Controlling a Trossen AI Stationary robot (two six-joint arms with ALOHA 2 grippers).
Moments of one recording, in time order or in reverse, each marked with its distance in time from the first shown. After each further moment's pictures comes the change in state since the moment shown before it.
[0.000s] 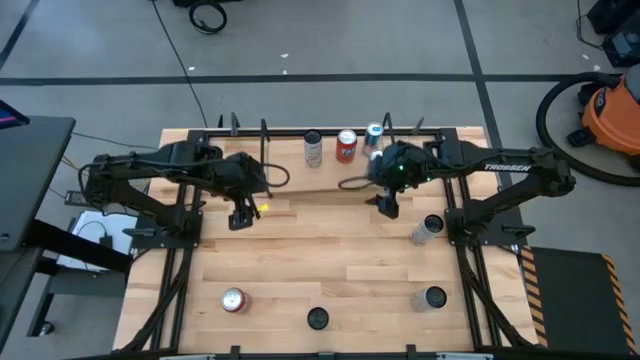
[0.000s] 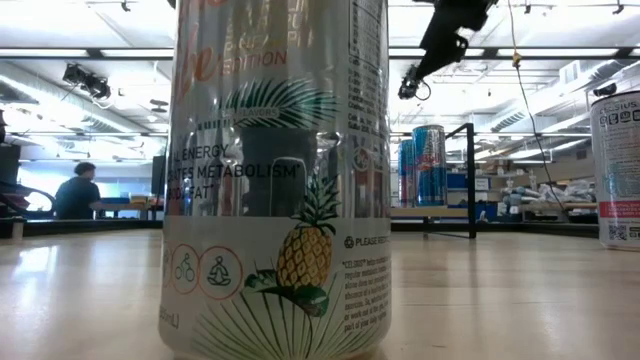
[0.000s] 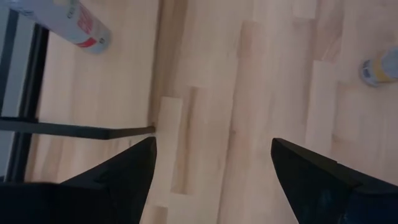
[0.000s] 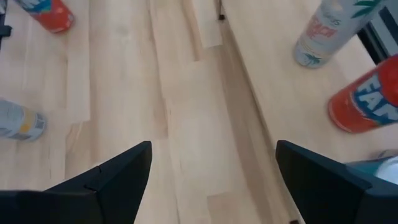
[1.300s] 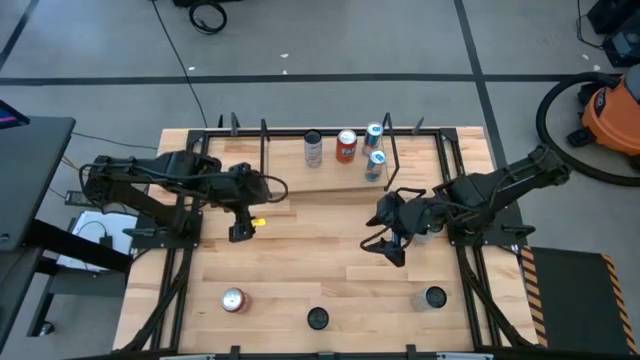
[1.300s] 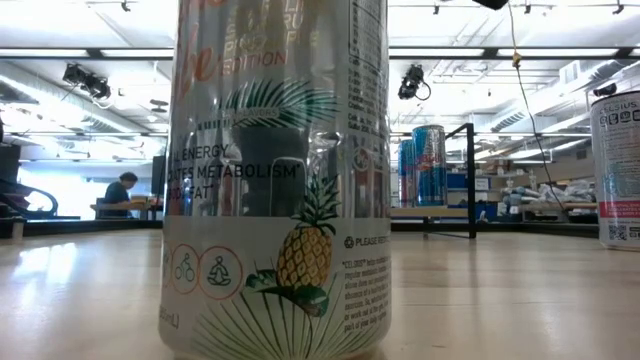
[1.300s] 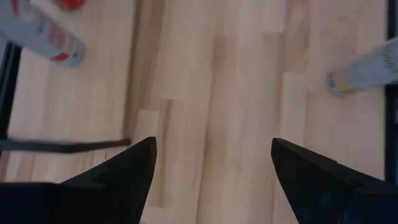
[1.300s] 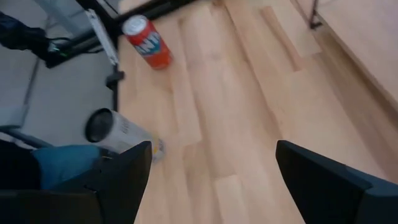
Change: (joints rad) left arm -0.120 0.000 0.000 0.055 -0.003 -0.088; right arm 0.460 0.003 0.000 0.153 0.183 0.502
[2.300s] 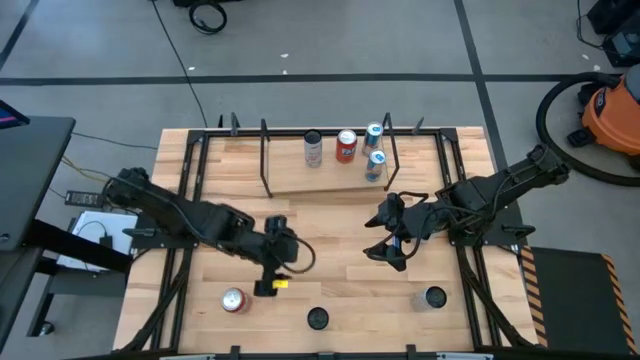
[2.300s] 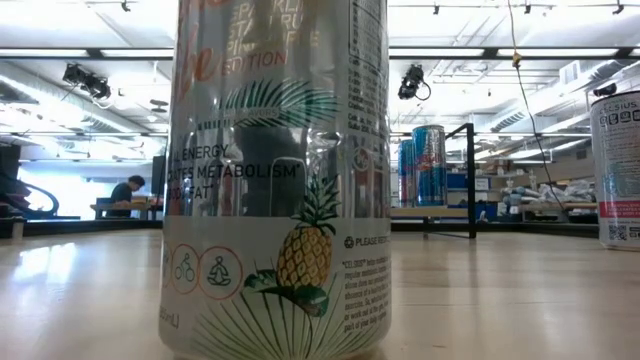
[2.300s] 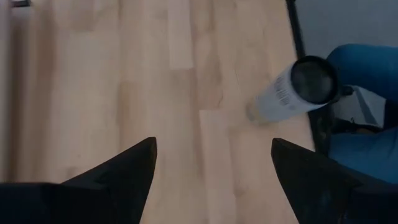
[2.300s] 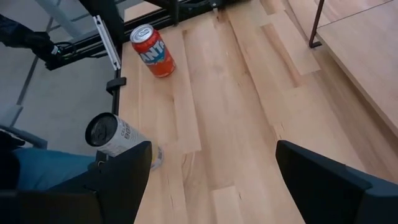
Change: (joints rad) left arm -0.276 0.230 0.000 0.335 0.001 -0.103; right arm 0.038 0.001 0.000 0.036 0.063 -0.044
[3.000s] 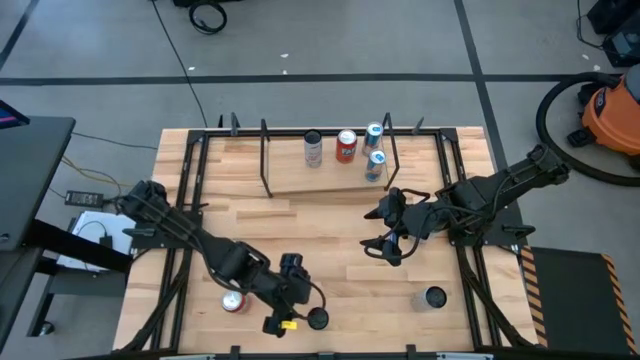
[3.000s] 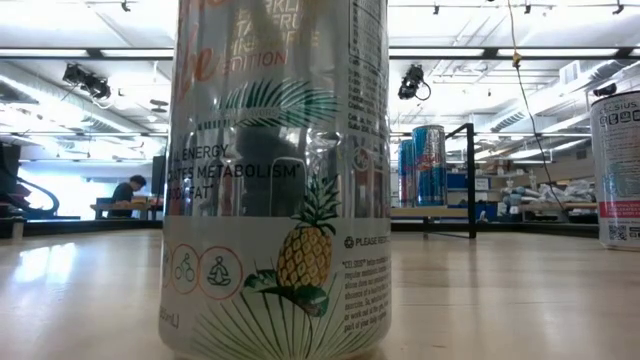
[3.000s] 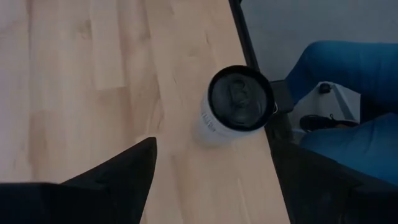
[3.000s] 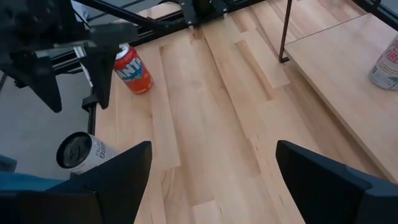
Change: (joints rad) left arm -0.129 0.171 0.000 0.222 0.018 -0.030; right arm 0.000 0.000 0.000 0.001 0.112 0.001
